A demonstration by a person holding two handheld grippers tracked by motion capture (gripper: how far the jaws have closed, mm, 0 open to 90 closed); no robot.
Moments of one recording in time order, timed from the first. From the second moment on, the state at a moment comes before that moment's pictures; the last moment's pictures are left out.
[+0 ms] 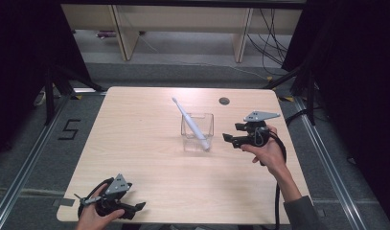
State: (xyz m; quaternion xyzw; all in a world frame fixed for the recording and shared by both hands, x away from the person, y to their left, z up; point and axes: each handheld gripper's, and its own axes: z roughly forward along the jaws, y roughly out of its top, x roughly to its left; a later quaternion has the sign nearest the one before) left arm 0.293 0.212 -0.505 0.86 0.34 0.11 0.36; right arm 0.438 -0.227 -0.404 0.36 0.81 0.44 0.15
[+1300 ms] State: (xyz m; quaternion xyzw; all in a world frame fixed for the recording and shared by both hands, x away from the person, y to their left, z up) left arm 0.292 0.212 -0.504 0.86 0.34 0.12 0.36; right arm 0.390 -0.228 -0.444 0.36 0.80 0.46 0.11
